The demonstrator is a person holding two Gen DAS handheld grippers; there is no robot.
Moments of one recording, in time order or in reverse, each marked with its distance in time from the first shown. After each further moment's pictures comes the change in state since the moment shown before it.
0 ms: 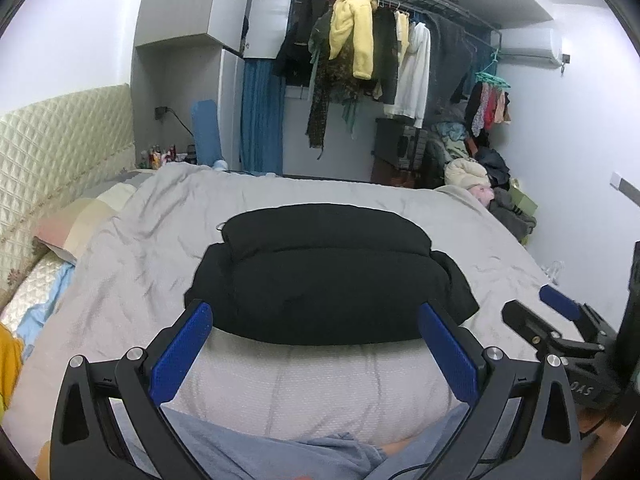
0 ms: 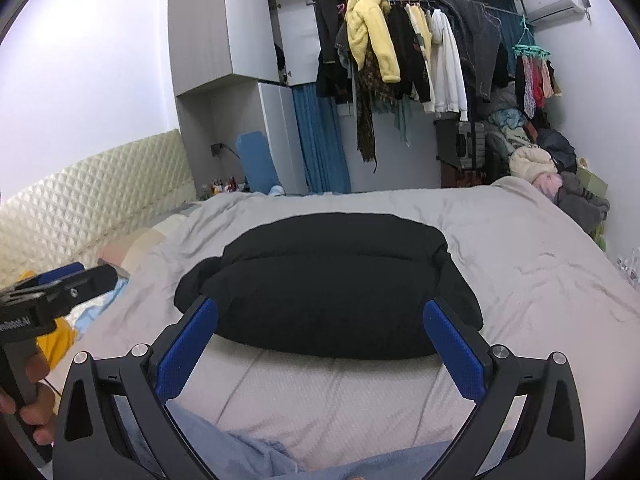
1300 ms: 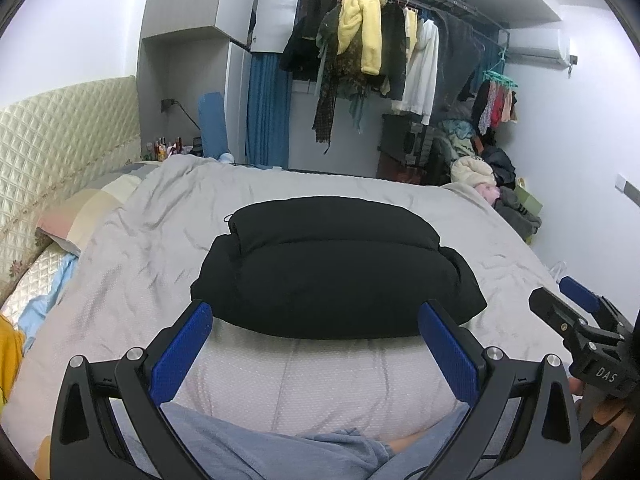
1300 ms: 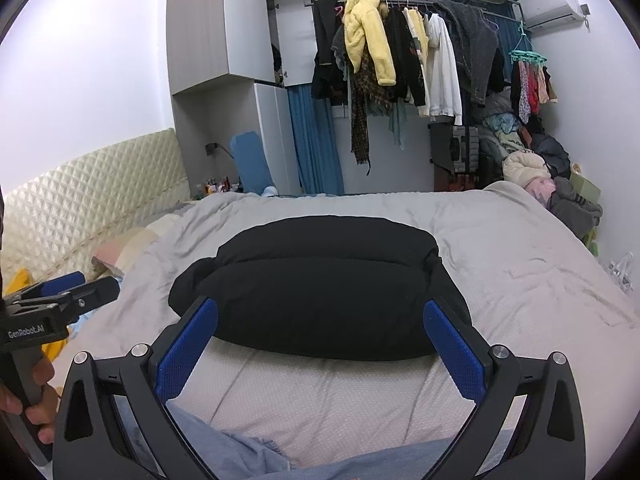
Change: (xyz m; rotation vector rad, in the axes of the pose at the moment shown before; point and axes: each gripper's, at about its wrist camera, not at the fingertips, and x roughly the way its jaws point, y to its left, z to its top) left arm 0.010 0.017 -0.006 -0.012 0.012 0.025; right arm -0.010 0.004 0.002 -0.019 -0.012 -0.023
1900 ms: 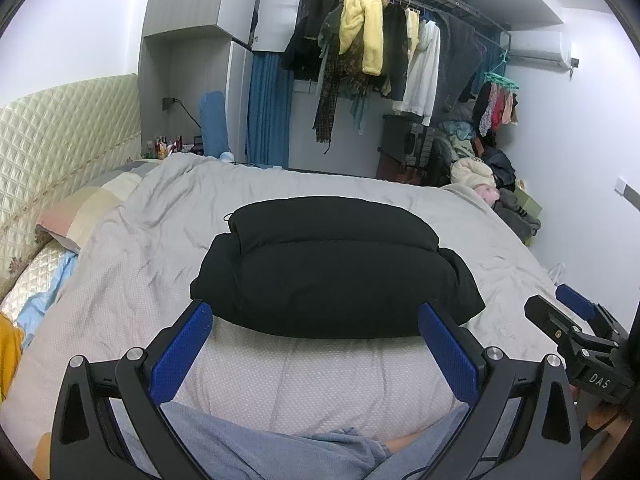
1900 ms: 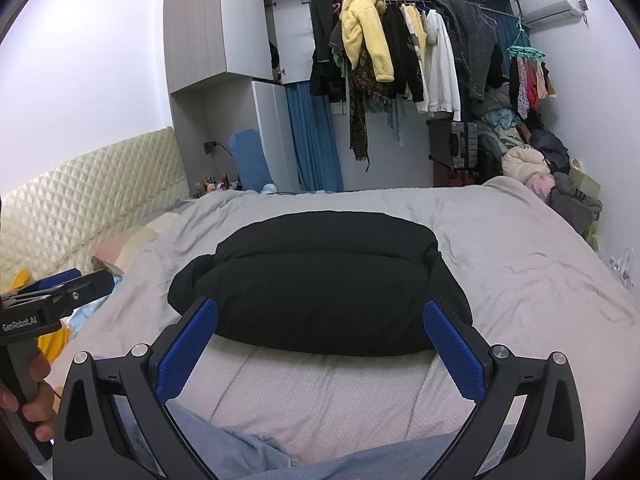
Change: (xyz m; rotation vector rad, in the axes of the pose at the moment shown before) left arm -0.001 0.002 0.002 -0.005 0.007 -0.001; right arm 0.000 -0.004 -0.001 0.012 0.014 0.002
